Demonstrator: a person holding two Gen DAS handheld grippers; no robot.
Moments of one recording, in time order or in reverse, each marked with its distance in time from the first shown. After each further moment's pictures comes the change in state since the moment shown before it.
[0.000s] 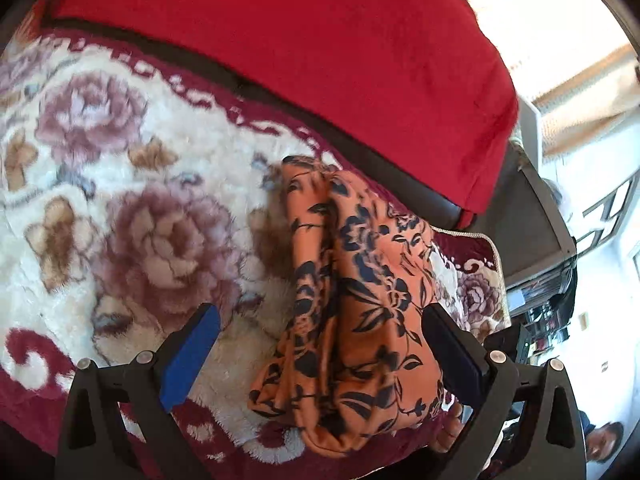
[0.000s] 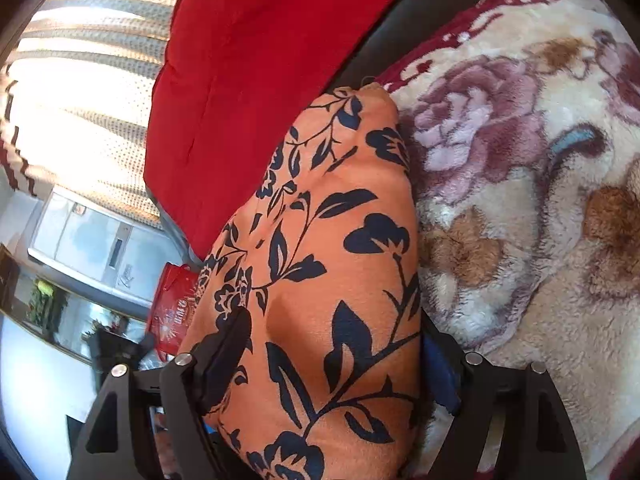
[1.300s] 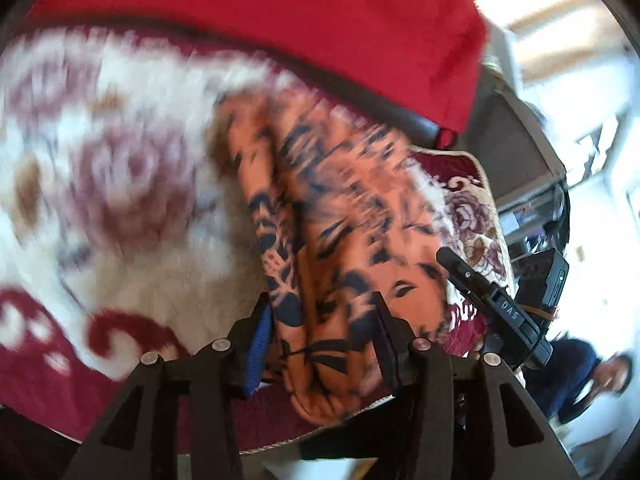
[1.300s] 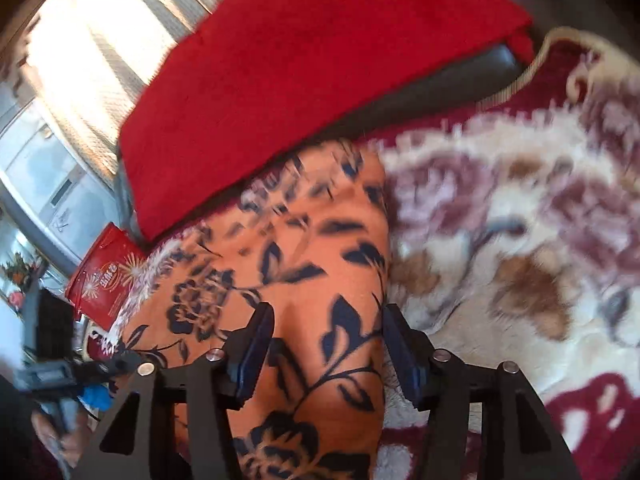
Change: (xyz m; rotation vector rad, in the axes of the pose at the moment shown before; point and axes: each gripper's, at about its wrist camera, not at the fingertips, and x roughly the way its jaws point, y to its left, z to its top) left arm 0.015 -0.050 -0.044 0.161 0.169 -0.038; right arm -0.043 0.058 -0.035 -0.320 -0.141 -0.286
